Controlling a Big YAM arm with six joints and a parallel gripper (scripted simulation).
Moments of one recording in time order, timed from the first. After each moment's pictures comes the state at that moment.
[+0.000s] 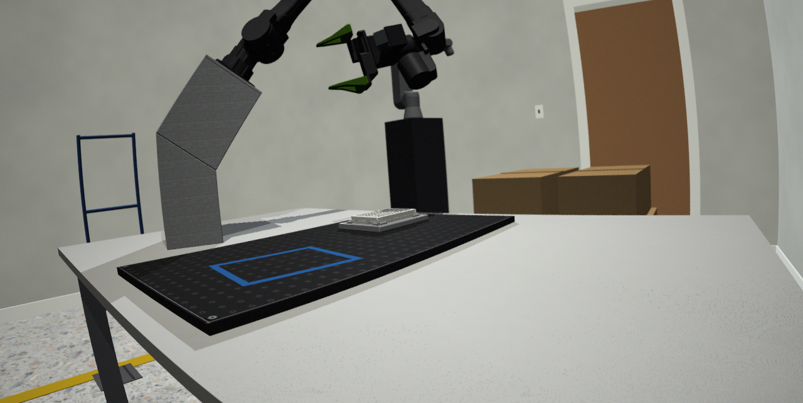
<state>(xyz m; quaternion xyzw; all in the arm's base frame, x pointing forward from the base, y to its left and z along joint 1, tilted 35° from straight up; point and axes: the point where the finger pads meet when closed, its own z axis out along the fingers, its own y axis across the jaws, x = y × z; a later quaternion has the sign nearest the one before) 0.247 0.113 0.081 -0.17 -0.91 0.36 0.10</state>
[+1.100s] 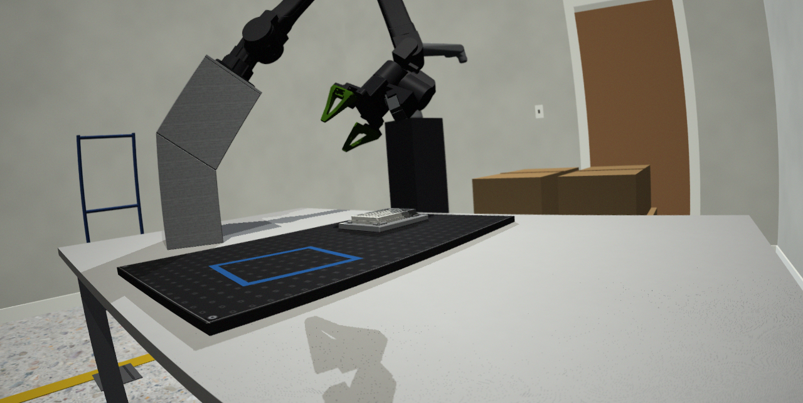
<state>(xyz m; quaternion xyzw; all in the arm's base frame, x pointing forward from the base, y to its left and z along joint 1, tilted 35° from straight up) 0.261 0.204 -0.029 0.16 -0.98 0.08 0.08</state>
